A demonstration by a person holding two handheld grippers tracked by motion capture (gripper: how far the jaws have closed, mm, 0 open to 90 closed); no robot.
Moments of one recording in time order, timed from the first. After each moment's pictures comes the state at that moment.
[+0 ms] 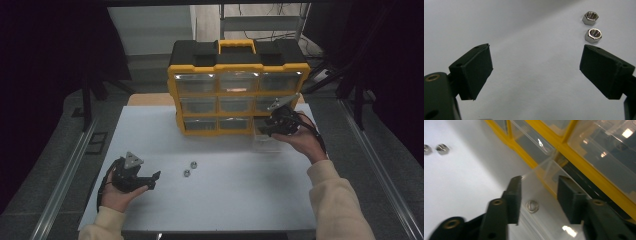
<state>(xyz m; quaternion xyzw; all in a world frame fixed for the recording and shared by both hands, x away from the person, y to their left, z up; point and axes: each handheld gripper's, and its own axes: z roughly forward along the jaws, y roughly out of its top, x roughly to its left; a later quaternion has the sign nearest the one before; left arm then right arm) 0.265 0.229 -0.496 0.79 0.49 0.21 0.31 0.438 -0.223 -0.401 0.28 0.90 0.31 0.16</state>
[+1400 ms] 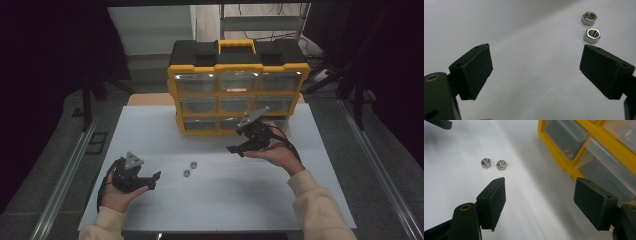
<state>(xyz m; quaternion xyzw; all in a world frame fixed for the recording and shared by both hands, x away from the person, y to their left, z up) 0.264 0.227 -0.495 0.79 0.48 0.22 0.31 0.396 -0.146 -0.416 0.18 0.91 0.35 0.09</state>
